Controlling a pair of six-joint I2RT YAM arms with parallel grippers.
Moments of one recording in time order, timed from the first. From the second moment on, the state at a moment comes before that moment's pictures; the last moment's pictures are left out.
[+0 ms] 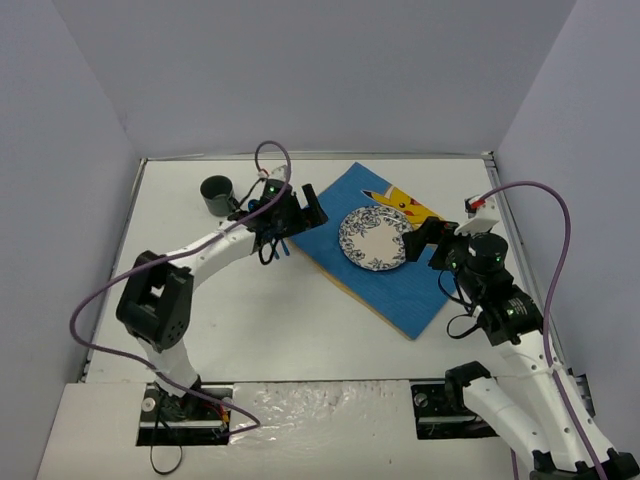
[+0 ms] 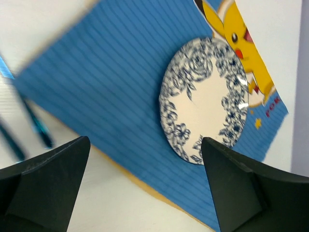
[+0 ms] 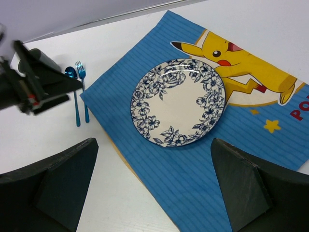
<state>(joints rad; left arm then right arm) -0.54 1.76 1.26 -0.13 0.06 -0.78 0.31 0.72 0.80 -0.38 0.06 0.39</state>
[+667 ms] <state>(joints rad) -0.02 1.83 1.75 -0.70 -0.16 -0.42 0.31 0.73 0.76 -0.32 0.01 0.38</state>
